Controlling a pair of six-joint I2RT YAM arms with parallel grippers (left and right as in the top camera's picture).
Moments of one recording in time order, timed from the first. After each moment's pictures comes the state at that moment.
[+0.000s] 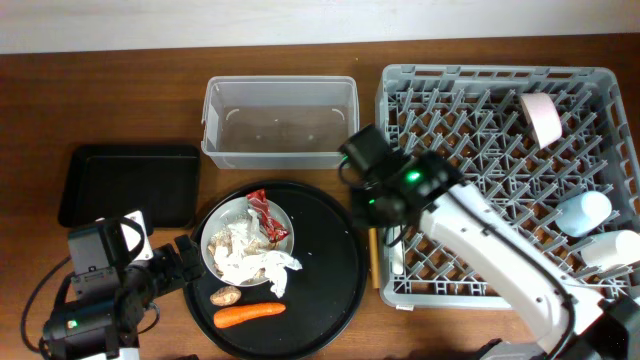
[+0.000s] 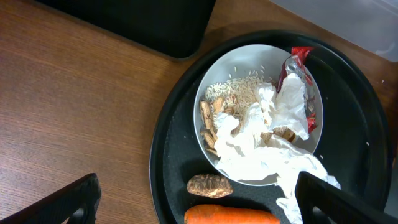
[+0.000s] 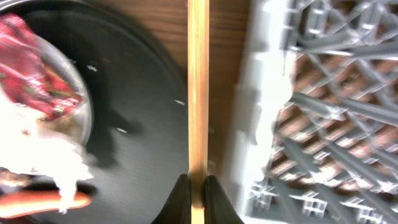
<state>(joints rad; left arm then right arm) 0.24 0.83 0.88 -1.12 0.14 -0.16 0.59 1.56 1.40 -1.17 0.04 0.56</state>
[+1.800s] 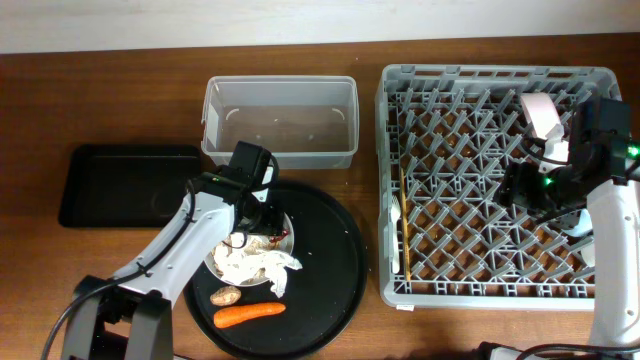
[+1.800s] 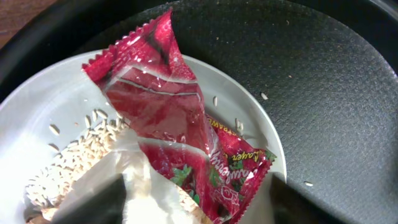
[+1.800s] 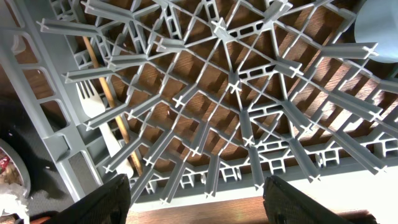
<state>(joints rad) -0.34 1.62 1.02 -0.76 0.05 -0.22 -0.28 1.43 1.41 -1.38 -0.16 0.10</state>
